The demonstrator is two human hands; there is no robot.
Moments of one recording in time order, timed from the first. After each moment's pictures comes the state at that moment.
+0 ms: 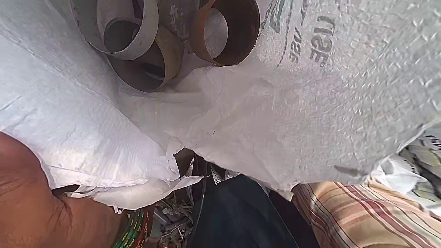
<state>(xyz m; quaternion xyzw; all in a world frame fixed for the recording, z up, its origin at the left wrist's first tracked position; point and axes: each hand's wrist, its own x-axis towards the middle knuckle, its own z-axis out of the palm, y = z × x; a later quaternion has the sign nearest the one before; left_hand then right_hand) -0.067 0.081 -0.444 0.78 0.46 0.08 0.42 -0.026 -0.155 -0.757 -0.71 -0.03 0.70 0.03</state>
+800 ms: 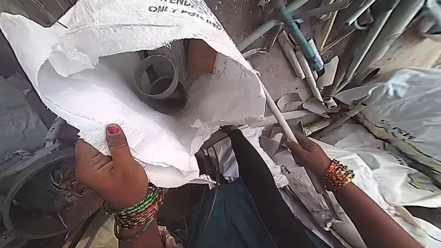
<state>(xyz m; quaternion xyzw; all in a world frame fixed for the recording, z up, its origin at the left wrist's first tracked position) -0.006 0.020 -0.416 0.84 0.31 0.12 0.44 -0.053 -0.394 -0.472 -0.76 0.26 0.51 0.29</state>
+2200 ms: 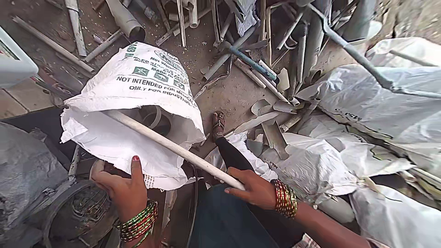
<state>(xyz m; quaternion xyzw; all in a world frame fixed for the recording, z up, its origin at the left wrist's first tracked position) 0.008 0.012 -0.375 0.88 0.35 -0.07 0.30 -0.010 -0.283 -0.347 -0.66 0.01 0.60 0.45</state>
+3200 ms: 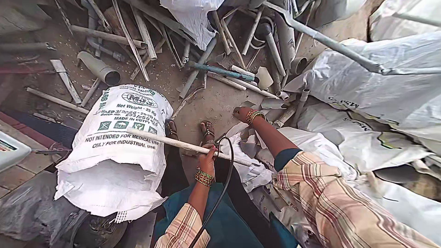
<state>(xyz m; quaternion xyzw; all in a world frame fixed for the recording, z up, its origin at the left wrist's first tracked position) 0.000 -0.284 -0.470 0.46 0.53 -0.30 0.65 0.098 -0.514 -0.570 -0.75 0.12 0.61 0.22</state>
